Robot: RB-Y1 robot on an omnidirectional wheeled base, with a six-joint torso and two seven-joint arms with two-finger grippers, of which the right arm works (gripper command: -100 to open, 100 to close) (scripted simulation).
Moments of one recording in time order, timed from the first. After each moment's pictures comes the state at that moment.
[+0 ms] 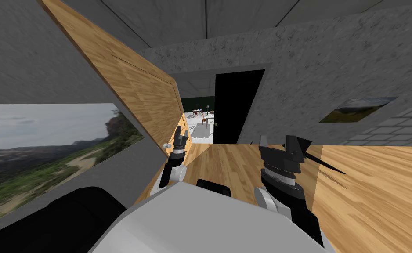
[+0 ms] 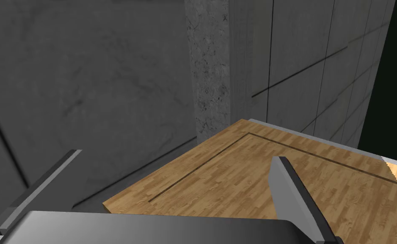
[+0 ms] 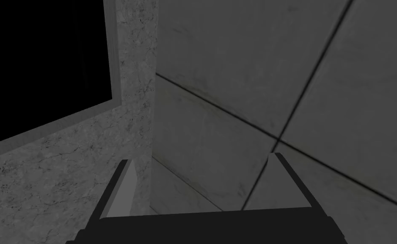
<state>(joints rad) 0.55 0.00 0.06 -2.33 0.00 -0.64 -0.03</state>
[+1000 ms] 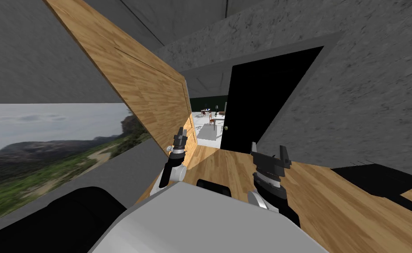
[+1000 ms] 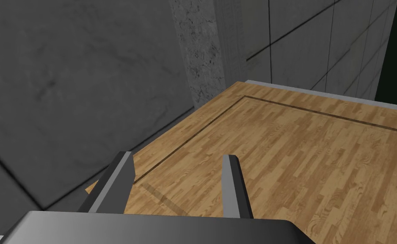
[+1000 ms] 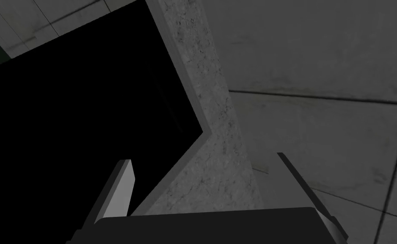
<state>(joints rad) 0.56 -0.06 0.16 -2.15 -0.19 -0.79 -0.19</state>
